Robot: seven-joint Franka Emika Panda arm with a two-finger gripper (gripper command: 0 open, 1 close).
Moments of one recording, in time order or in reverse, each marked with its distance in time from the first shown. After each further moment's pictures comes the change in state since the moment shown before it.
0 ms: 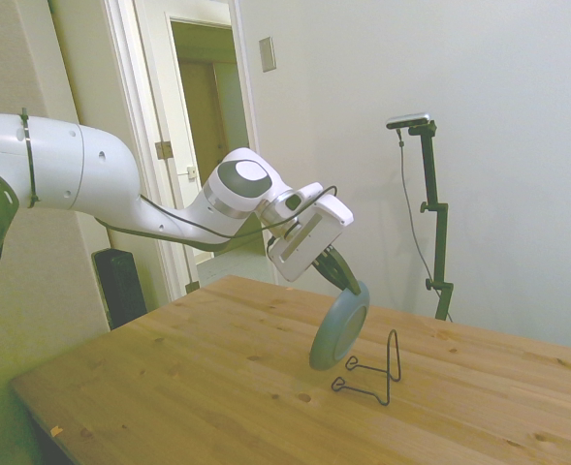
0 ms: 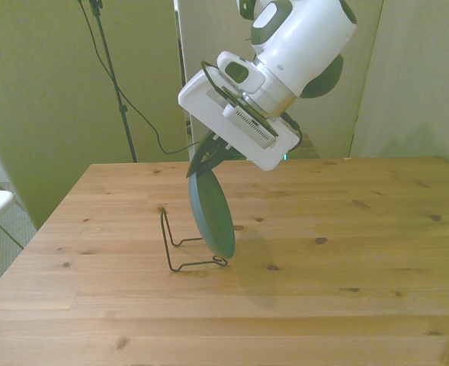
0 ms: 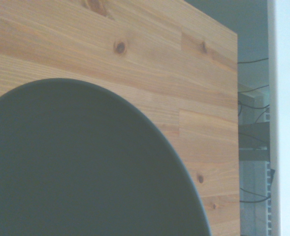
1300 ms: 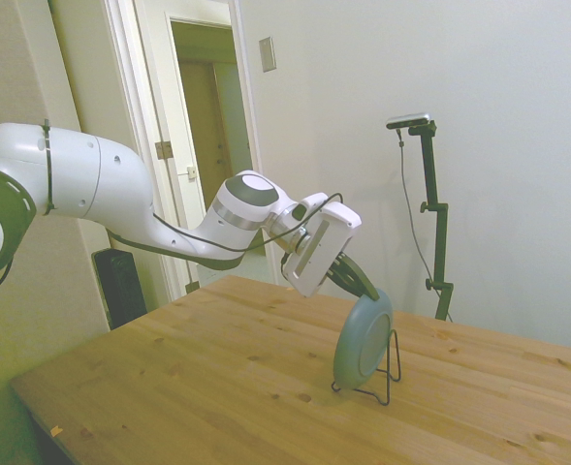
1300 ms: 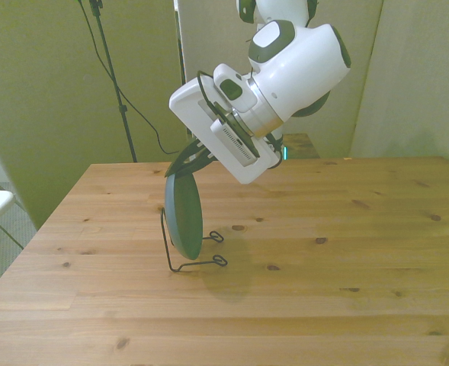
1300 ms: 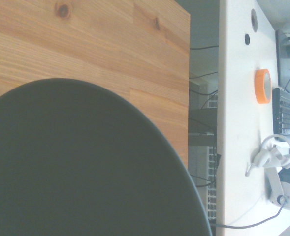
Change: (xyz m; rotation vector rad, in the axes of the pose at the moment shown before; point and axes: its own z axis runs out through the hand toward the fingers) arm -0.003 -0.001 0.034 -0.151 0.087 -0.027
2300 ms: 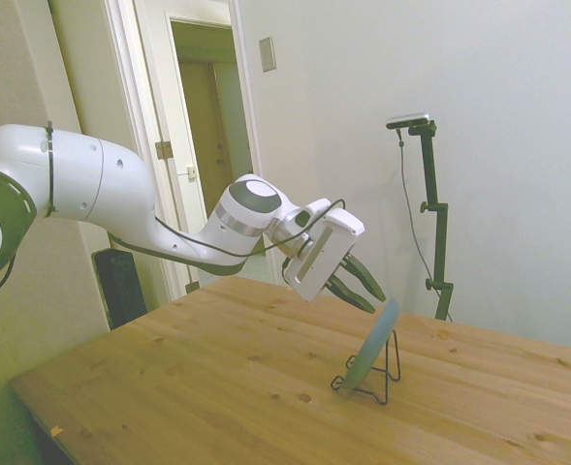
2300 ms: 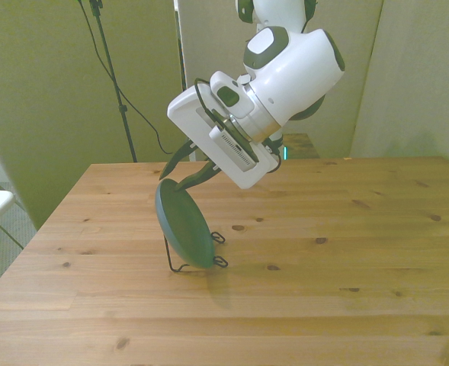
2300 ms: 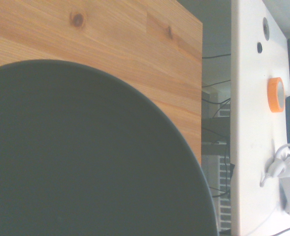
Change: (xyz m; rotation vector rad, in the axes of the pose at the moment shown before) arm -0.004 -0.002 0.005 0.057 -0.019 0.012
